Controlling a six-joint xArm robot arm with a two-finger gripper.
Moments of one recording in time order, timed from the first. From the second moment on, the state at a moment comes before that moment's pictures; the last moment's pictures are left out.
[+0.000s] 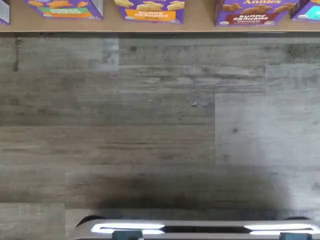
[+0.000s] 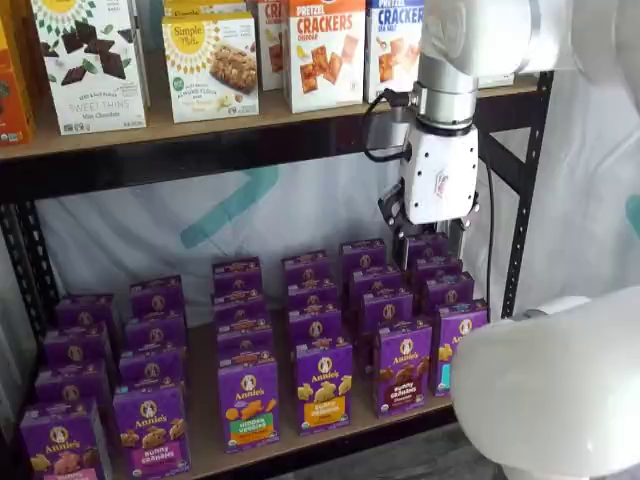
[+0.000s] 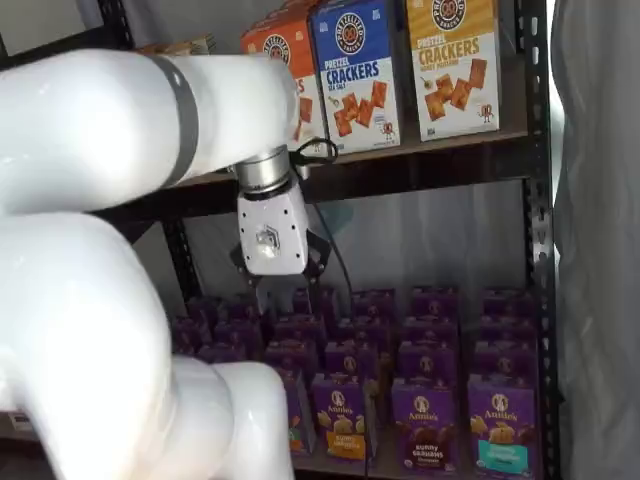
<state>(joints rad) 0.09 -0.86 -0.48 0.03 1.34 0.09</state>
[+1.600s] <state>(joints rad) 0.03 -0.22 -0.36 0.00 0.53 0.04</state>
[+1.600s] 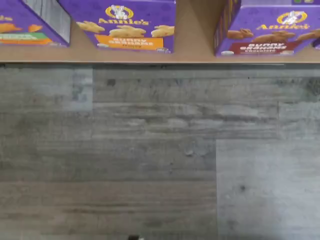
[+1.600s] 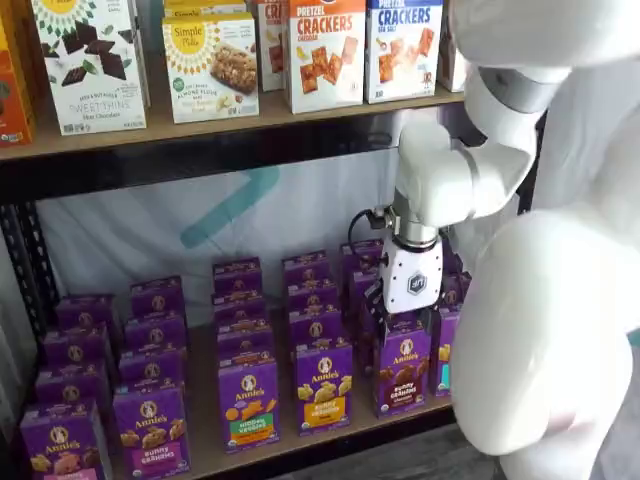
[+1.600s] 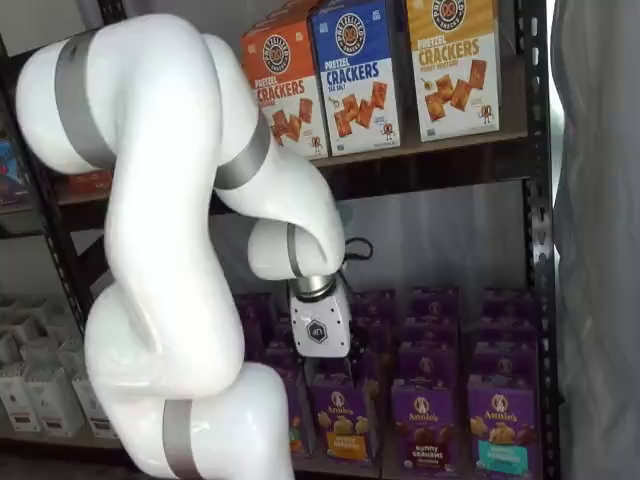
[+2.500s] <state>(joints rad) -0.04 0.25 -0.62 0.05 0.29 -0.08</state>
